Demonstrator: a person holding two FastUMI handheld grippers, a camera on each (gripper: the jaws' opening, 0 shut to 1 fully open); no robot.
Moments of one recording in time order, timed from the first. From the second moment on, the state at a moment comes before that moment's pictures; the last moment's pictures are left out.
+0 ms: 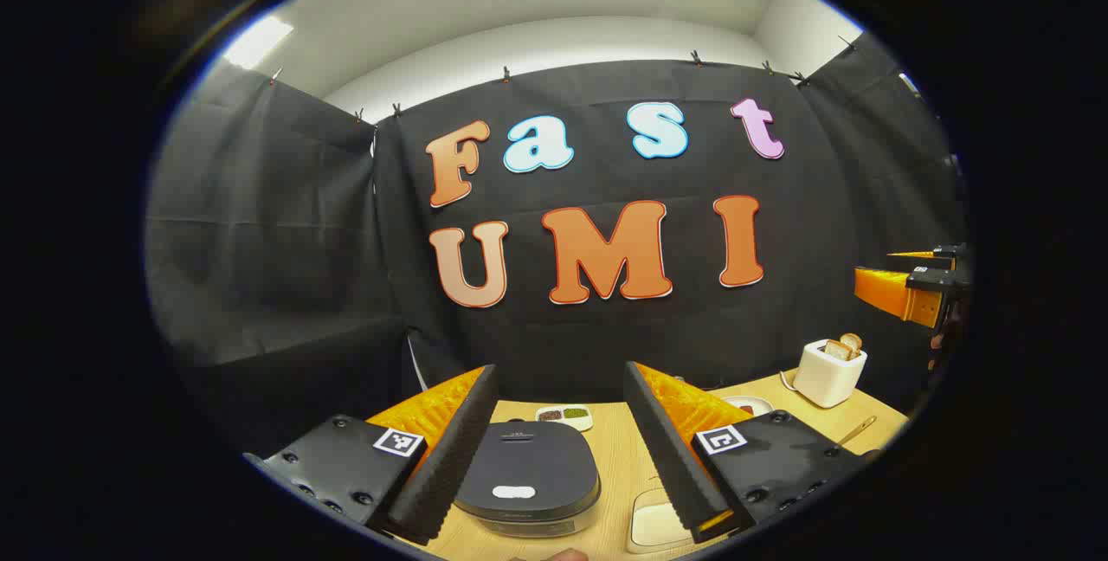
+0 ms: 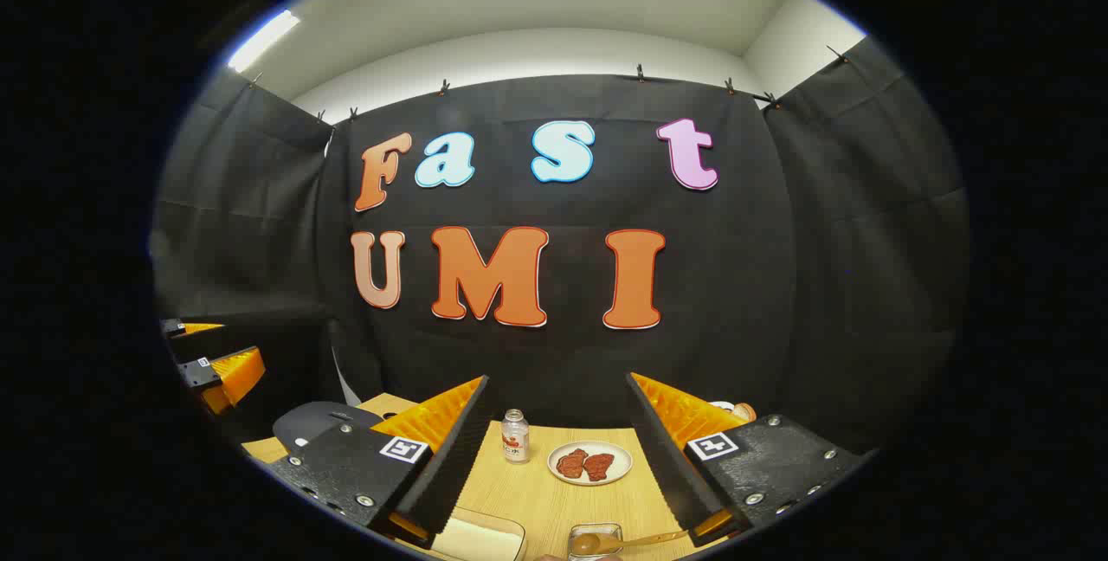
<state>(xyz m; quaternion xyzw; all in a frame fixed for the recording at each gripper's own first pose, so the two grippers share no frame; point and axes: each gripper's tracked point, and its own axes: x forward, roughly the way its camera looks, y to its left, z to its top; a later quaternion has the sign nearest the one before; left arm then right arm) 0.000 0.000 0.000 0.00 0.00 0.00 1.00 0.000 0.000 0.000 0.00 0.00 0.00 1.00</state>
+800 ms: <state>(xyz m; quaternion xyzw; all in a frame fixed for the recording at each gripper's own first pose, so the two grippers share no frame) -0.003 0.016 0.003 0.00 -0.01 0.01 1.00 -0.004 0.002 -0.006 0.01 0.01 0.00 1.00</state>
